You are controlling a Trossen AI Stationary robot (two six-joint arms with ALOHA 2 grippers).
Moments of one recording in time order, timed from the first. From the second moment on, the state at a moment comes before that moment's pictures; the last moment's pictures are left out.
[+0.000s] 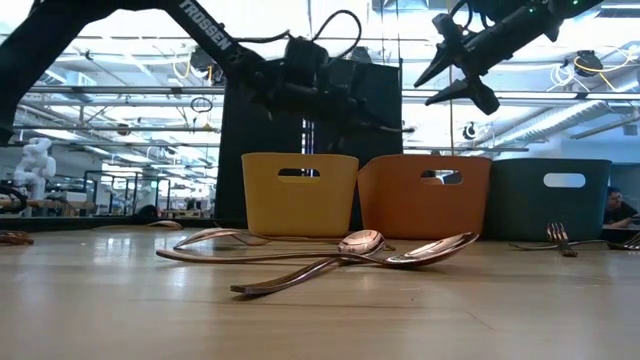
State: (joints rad) left arm 0.43 2.01 1.36 0.42 0.35 1.98; right arm -0.63 1.02 0.87 -0.31 -0.16 0.77
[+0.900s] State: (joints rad) left arm 0.42 2.07 1.39 0.26 0.34 1.90; right arm -0.63 1.02 0.87 -0.26 -0.19 0.75
